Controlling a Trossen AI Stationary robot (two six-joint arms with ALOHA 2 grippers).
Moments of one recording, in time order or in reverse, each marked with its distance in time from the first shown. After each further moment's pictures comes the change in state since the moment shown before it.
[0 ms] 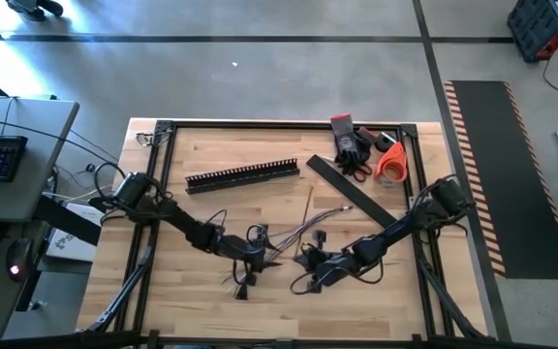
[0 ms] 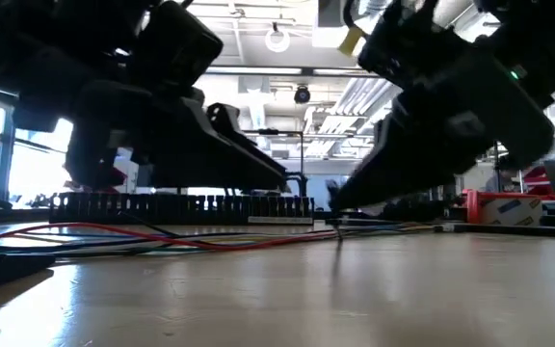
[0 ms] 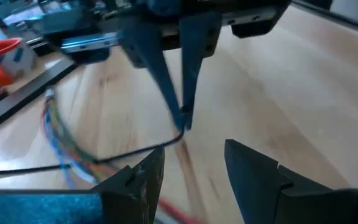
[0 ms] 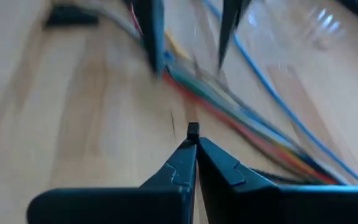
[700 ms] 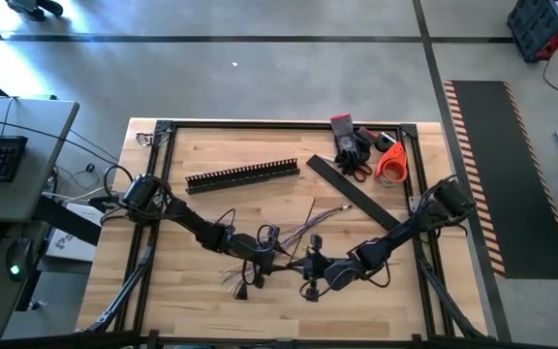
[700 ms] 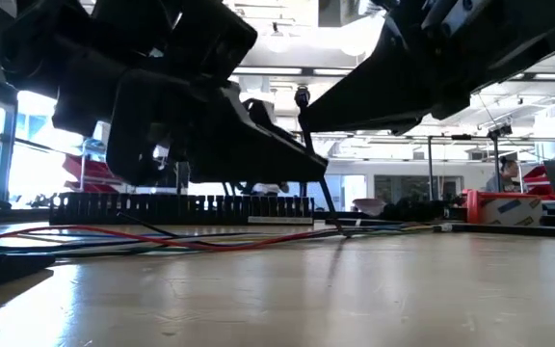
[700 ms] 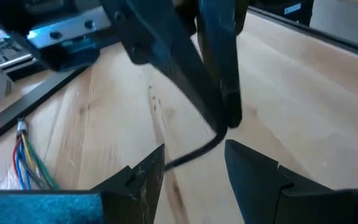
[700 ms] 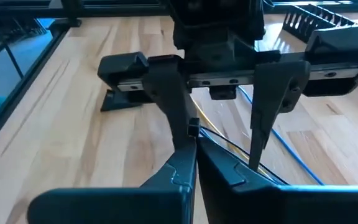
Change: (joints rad) left arm 0.033 0.063 0.105 -0.002 0.105 0.051; right arm 0.041 -0.016 0.000 0.226 0.047 -0.043
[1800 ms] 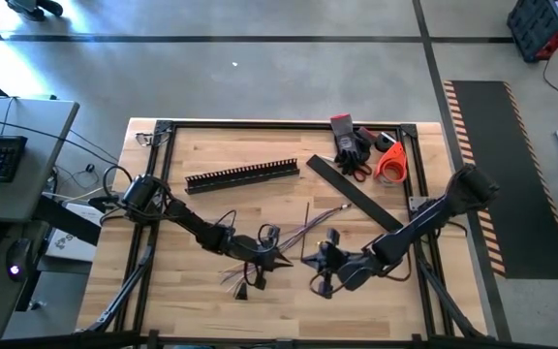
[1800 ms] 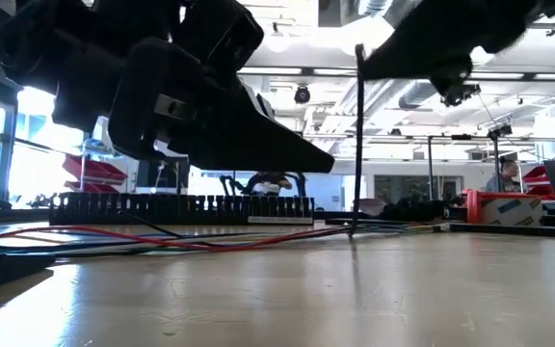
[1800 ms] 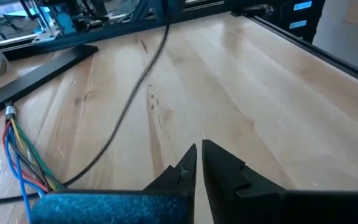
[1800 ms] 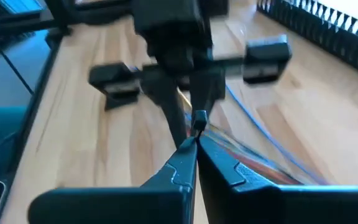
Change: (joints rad) left arm -0.011 0.000 0.017 -0.021 -0.009 -0.131; right arm 0.048 -0.241 0.004 -0.372 0.035 0.216
